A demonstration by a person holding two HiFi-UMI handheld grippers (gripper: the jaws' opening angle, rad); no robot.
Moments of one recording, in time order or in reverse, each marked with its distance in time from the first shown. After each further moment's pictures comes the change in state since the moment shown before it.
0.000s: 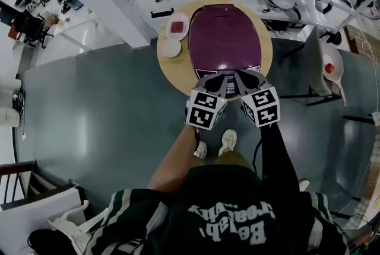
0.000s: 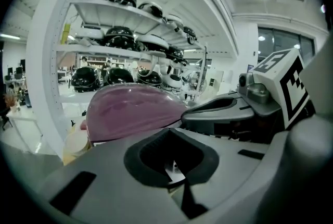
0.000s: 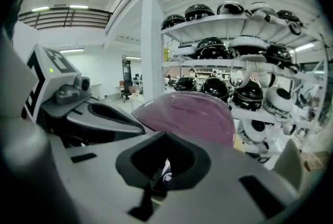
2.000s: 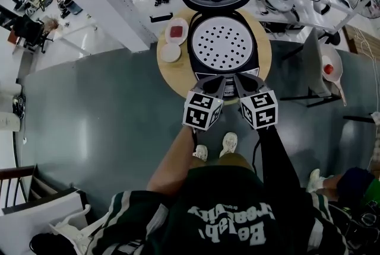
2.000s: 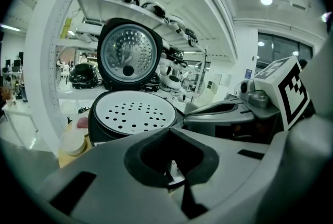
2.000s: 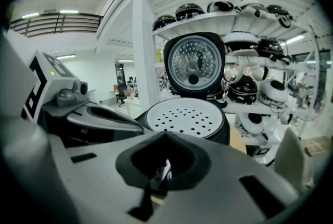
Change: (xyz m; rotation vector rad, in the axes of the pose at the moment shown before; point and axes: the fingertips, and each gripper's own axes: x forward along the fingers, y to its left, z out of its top) left arm 0.002 0.007 0.003 -0.045 -0.010 -0.036; right arm 0.003 -0.004 -0.002 0.091 -0.008 -0.039
